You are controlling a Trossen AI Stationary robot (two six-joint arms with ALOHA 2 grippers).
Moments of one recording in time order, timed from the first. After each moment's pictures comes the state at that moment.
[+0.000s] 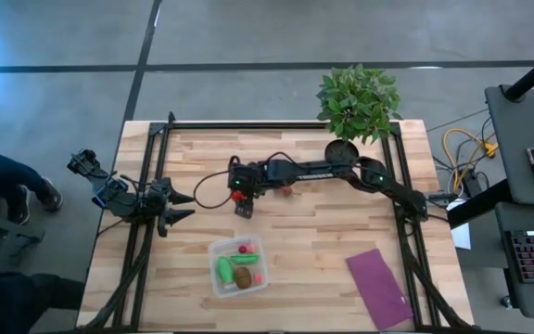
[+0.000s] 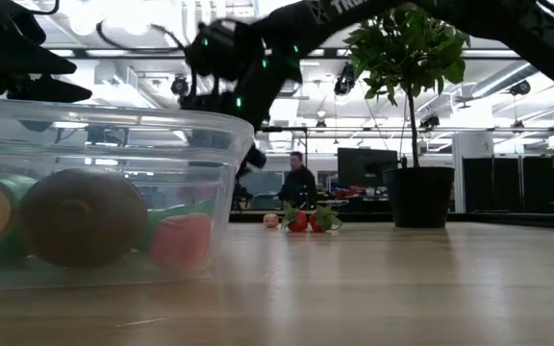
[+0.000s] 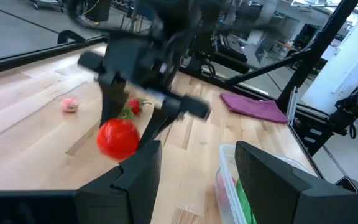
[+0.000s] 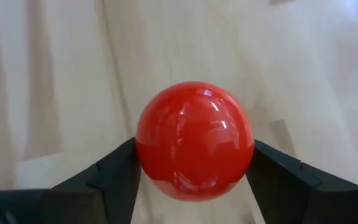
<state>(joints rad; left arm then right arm) -0.68 0.06 0.18 -0.39 -0.77 -0.52 -0.08 2.35 2.00 -0.67 0.00 0.15</state>
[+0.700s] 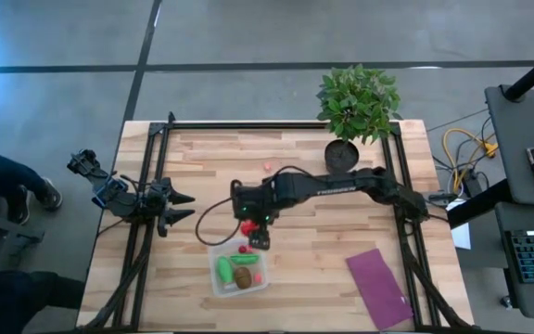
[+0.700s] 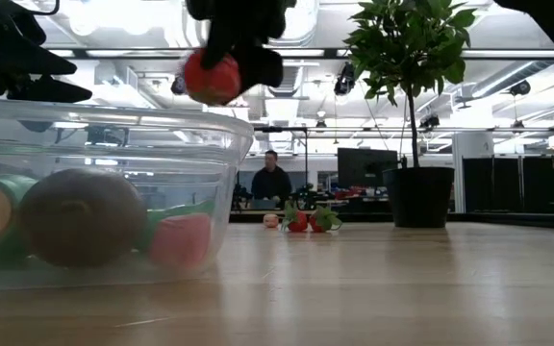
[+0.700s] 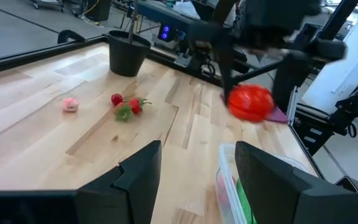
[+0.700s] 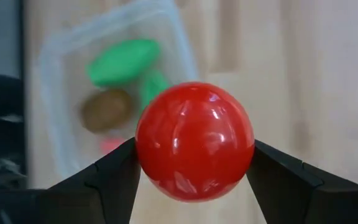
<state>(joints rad) -0.68 0.06 0.18 -0.39 -0.77 -0.52 0.11 2.24 2.21 -1.08 -0.19 0.24</state>
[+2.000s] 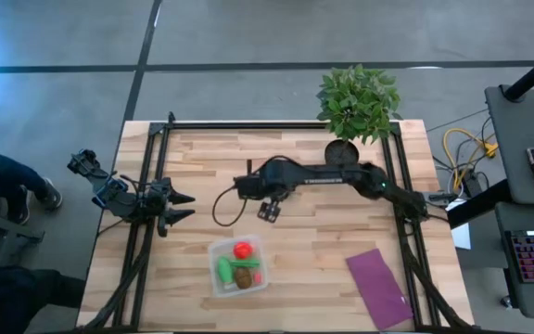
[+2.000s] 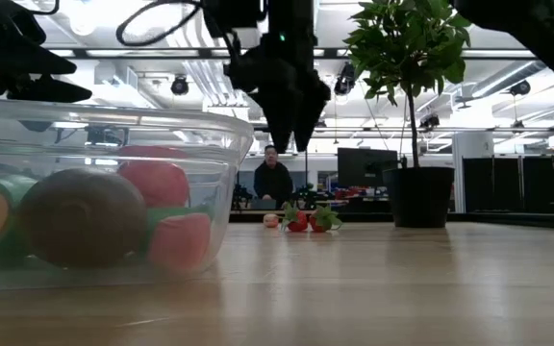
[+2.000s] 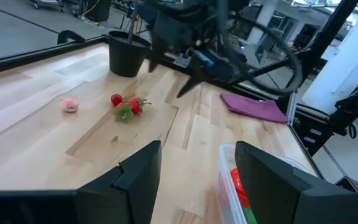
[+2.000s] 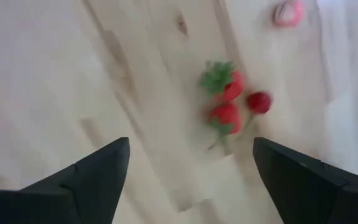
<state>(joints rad) -0.68 0.06 0.18 -0.39 -0.77 -0.52 0.00 2.34 2.30 -1.51 0.20 0.37</state>
